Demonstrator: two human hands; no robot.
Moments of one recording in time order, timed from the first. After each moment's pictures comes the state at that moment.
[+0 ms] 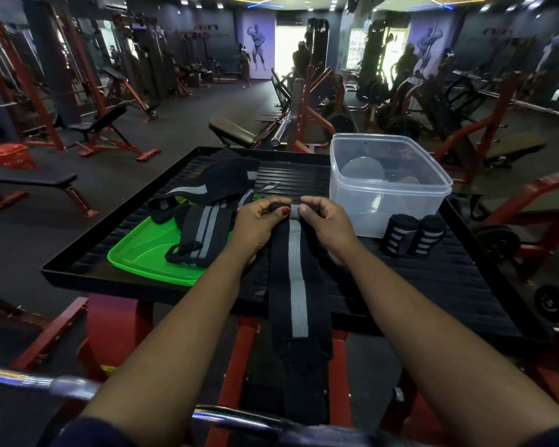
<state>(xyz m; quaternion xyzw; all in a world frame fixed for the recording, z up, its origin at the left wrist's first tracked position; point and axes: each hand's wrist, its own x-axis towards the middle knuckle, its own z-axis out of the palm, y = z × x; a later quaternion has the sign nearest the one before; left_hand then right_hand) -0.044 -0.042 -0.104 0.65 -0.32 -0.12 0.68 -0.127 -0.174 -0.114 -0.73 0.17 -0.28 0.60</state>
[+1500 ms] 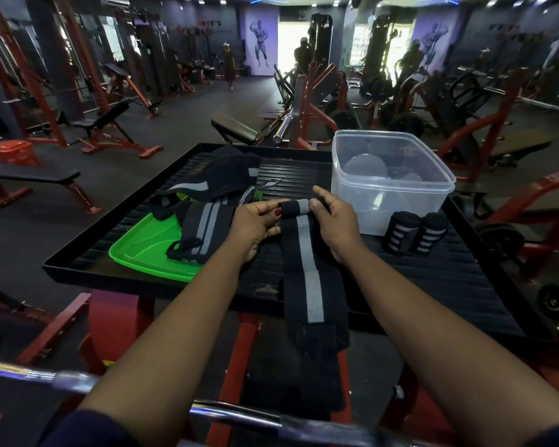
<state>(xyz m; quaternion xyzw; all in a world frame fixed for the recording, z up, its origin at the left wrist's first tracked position) -0.045 -0.041 -0.103 0.61 -0.23 -0.24 0.72 -0.130 -0.175 -0.112 -0.76 0.21 -0.32 0.52</state>
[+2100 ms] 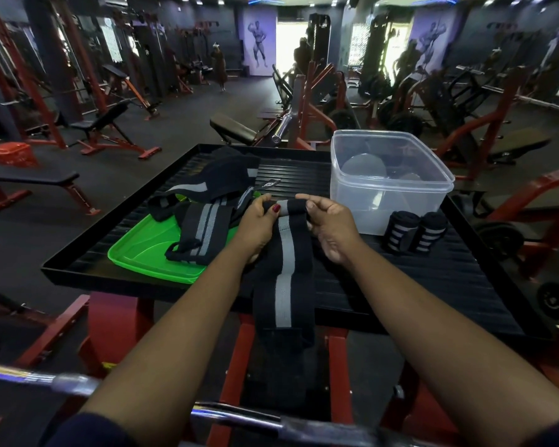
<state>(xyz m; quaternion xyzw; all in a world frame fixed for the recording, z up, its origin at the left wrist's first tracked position) -0.045 -0.049 -0.105 0.69 -0.25 -0.17 0.66 -0.133 -0.166 -0.107 -0.58 0.13 -0.25 0.77</state>
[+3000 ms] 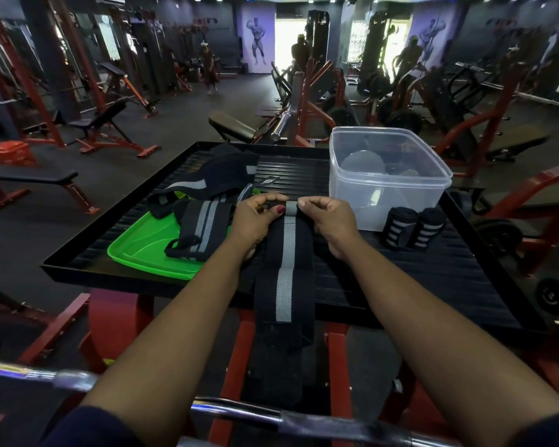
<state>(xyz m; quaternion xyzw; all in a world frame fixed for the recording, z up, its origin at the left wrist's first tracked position) -0.044 -0.042 -0.105 0.66 -0.29 -0.13 0.68 -0.130 -0.174 -0.113 -0.68 0.19 -0.28 0.65</state>
